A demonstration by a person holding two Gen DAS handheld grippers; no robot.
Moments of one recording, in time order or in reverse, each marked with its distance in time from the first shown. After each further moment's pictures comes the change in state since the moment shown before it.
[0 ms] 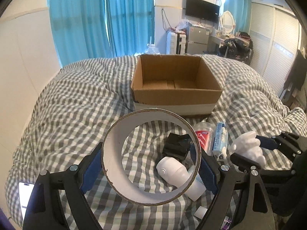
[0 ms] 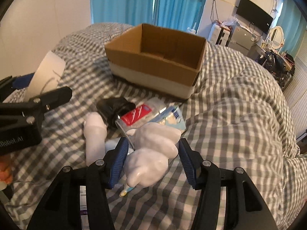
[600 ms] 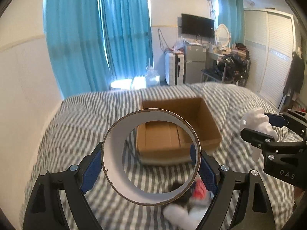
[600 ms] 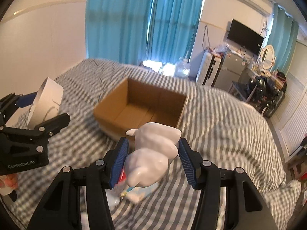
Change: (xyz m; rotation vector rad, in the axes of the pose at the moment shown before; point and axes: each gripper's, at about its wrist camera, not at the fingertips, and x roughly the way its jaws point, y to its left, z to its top) left arm -0.016 -0.001 0.104 0.062 -0.160 0.019; right arm -0.055 -0.032 0.099 0.002 -0.209 -0.045
